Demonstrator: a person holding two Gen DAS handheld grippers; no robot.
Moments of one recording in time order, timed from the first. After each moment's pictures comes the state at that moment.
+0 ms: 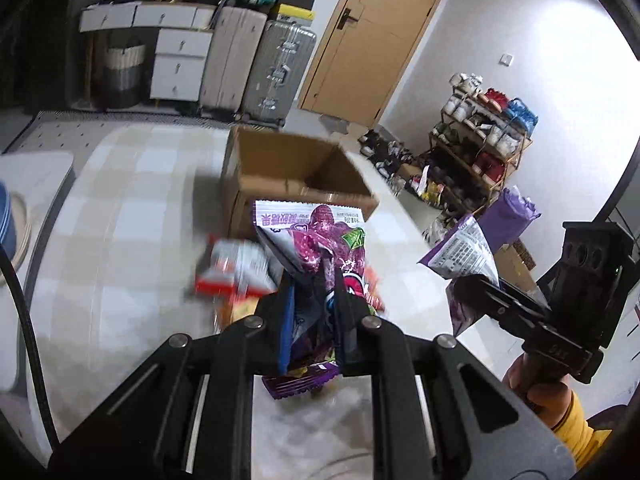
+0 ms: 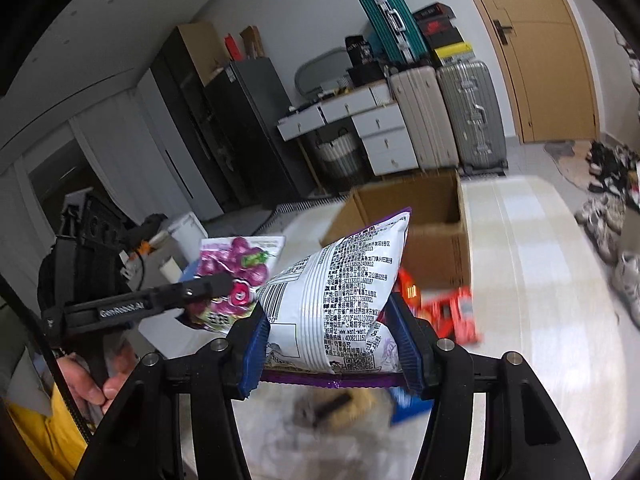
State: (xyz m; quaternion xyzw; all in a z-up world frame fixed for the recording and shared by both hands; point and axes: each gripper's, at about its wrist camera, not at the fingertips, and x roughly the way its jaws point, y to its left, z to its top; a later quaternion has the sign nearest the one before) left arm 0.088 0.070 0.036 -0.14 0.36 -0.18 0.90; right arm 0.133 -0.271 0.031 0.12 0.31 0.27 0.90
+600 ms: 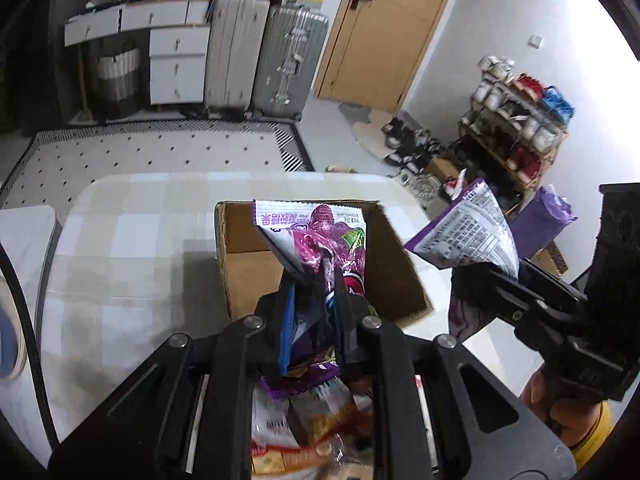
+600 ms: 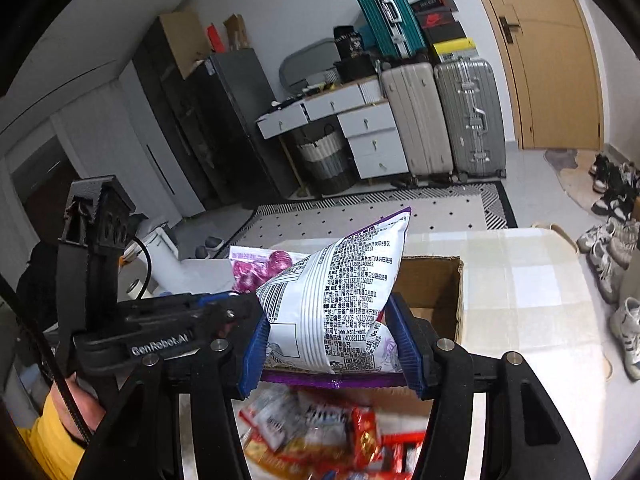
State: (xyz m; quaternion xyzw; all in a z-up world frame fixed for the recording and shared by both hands) left arm 0.319 0.036 0.066 -0.09 0.41 -0.14 0.90; right arm 0.322 -0.250 0.055 0.10 0.34 0.25 0.90
